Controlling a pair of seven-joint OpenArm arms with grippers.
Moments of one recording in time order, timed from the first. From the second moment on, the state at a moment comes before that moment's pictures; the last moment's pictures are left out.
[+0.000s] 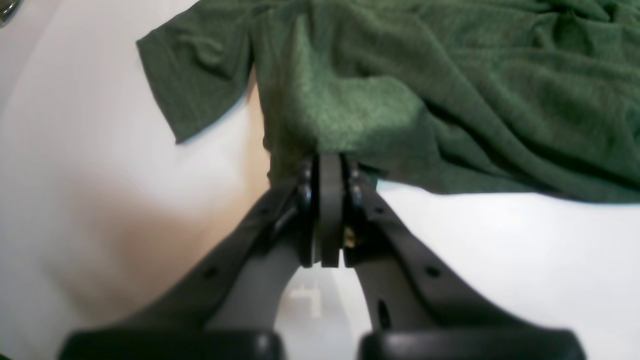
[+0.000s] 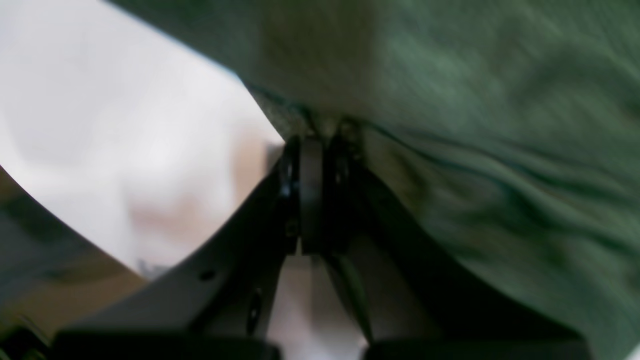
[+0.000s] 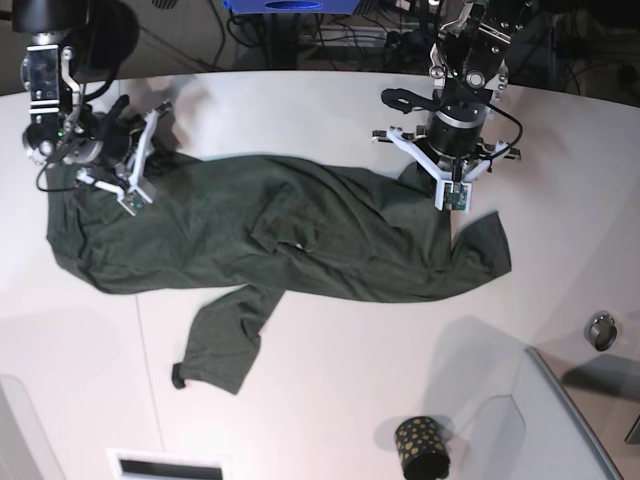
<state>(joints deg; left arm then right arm) 22.5 -17.1 15.0 103.1 -2.8 17.9 31.2 -11.4 13.9 6.1 78.3 1.9 41.0 -39.6</state>
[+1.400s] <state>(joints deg) 17.2 -14.3 4.9 97.5 -2.8 17.9 37.8 -21.6 13.6 22.5 97.7 -0.1 40.2 -52.8</state>
